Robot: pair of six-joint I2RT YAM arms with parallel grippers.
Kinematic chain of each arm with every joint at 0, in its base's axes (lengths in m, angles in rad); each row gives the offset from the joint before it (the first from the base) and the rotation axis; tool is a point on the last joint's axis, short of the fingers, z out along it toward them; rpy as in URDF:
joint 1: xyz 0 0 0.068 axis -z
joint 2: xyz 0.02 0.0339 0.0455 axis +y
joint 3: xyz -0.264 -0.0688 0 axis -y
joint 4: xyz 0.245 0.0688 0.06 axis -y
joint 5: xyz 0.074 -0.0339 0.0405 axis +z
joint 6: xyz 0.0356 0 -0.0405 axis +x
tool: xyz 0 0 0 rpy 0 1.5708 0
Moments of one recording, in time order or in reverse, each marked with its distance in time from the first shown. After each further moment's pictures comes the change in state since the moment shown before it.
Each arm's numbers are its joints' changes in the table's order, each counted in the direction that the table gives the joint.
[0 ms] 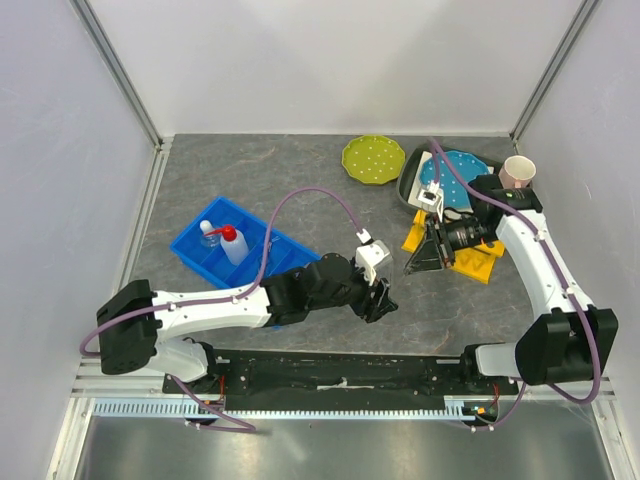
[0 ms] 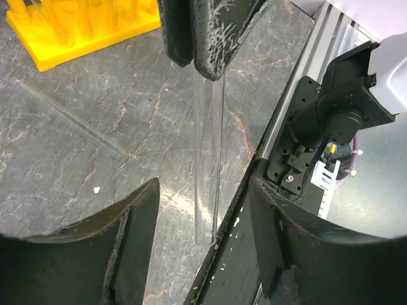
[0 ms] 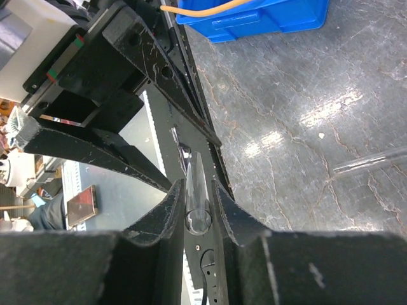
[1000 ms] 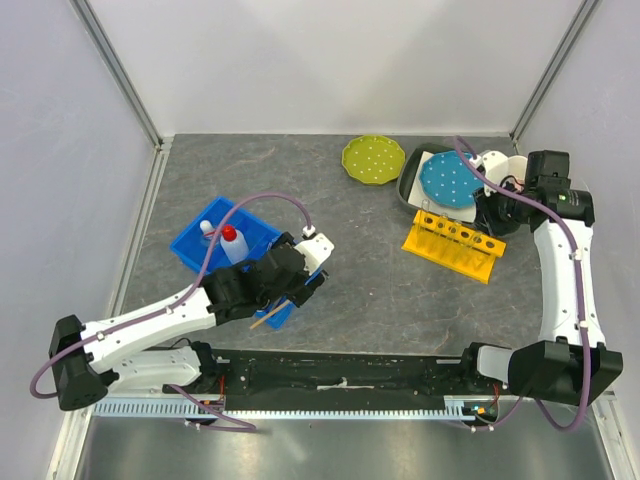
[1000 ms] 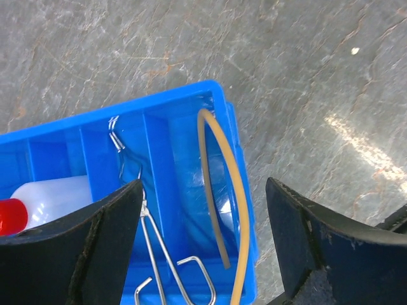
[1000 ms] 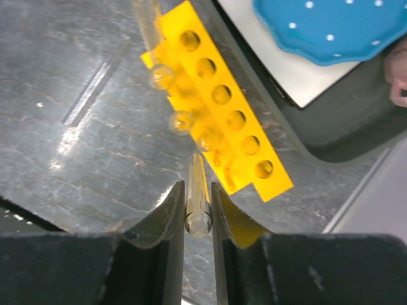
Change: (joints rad) left arm -0.159 -0.342 -0.030 -0.655 0.421 0.343; right arm 0.258 -0.109 0.149 0.243 -0.713 0.103
